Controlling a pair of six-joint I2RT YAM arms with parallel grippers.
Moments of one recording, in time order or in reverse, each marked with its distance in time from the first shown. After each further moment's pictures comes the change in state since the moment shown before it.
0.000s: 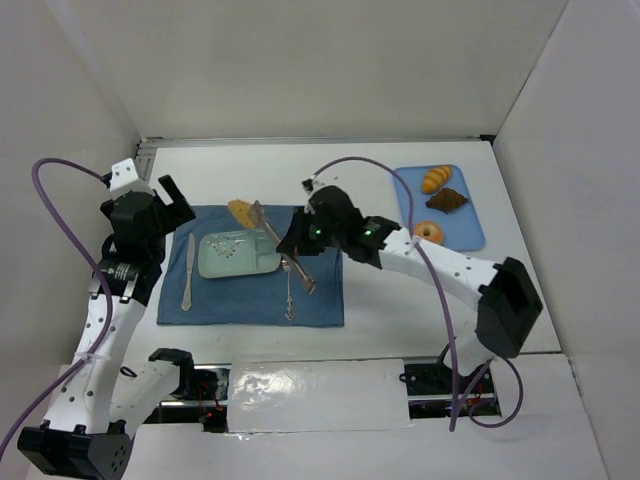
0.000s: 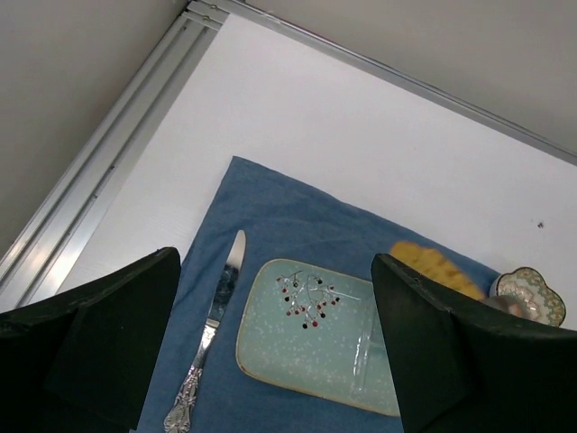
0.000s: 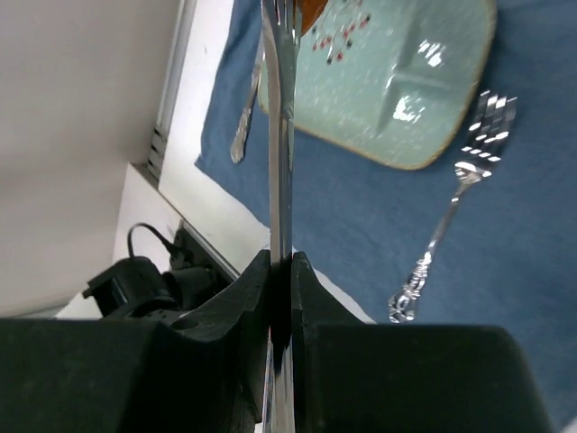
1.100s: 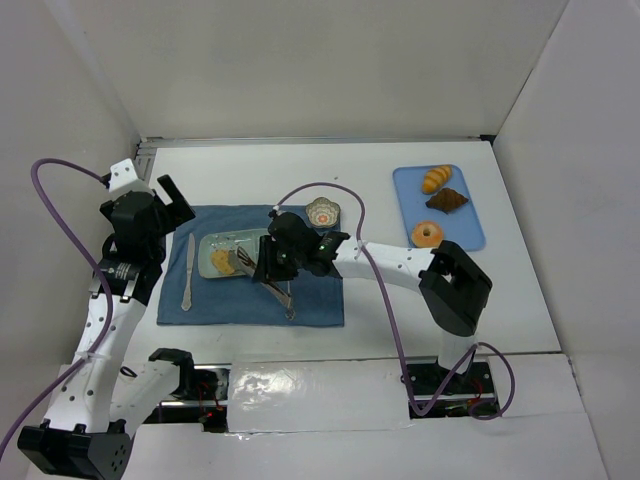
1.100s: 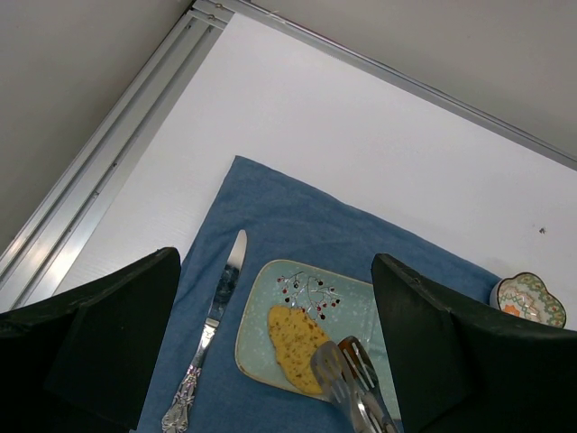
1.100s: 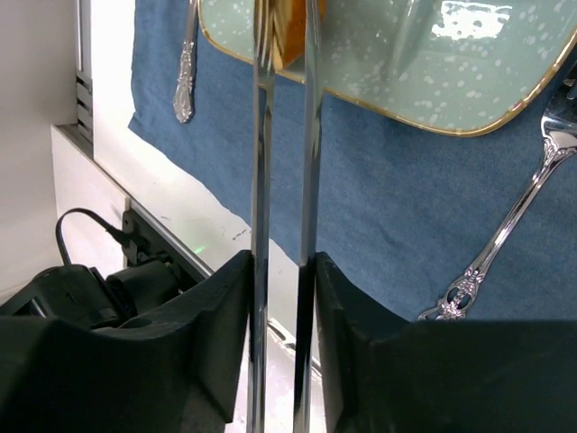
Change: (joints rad) left arm 0.000 -0.001 0.000 -0.002 -0.024 -0.017; right arm 0.159 0.300 0.096 0.014 0.048 0.075
